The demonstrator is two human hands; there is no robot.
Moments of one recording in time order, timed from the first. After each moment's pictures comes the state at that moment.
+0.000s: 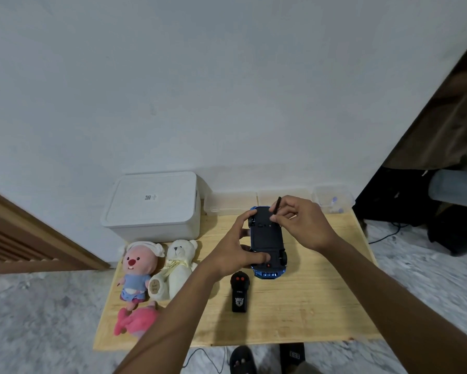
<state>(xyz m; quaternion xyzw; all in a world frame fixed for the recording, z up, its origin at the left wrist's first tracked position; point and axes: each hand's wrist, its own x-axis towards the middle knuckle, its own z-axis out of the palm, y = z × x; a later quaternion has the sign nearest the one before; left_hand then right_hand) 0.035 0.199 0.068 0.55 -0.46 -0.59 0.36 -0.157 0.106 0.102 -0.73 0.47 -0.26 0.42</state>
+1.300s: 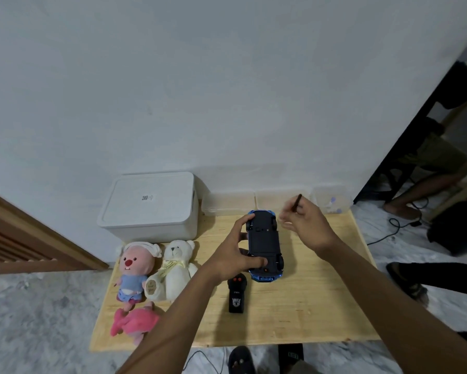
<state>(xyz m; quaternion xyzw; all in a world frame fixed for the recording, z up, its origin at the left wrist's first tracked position) 0.030 0.201 0.057 0.57 -0.47 -0.58 0.35 -0.166 0.108 0.093 -0.60 0.51 -0.31 0.54</state>
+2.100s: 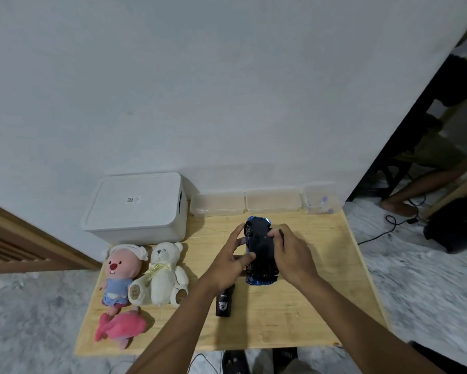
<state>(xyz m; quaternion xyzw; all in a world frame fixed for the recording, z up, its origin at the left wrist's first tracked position) -0.006 0.192 0.029 0.59 -0.41 -0.58 0.38 -0.173 0.139 0.040 -0.69 0.61 -0.22 0.33</state>
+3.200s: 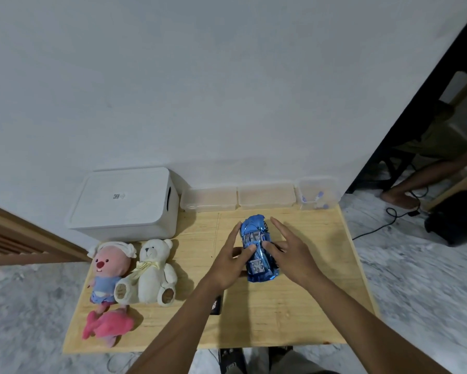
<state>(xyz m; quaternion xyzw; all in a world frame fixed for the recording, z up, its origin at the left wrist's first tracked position) -0.031 0.174 -0.011 0.61 -0.36 -0.59 0.39 -0.210 0.118 0.011 -0.61 0.55 -0.21 0.53</state>
